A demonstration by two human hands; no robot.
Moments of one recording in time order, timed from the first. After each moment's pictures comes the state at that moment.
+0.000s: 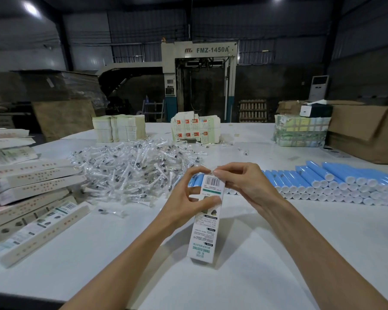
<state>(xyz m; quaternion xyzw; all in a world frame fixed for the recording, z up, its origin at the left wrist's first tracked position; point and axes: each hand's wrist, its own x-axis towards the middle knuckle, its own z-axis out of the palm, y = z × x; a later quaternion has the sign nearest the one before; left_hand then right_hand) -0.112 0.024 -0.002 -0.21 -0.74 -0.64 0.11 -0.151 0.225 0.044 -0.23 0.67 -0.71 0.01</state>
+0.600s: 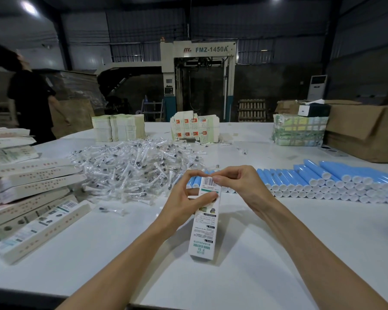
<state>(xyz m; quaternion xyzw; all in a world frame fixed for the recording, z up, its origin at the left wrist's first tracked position) -0.107 0.028 -0.006 -0.19 -0.71 -0.67 0.11 -0.152 0.226 0.032 -0.27 0.70 -0.66 -0.03</state>
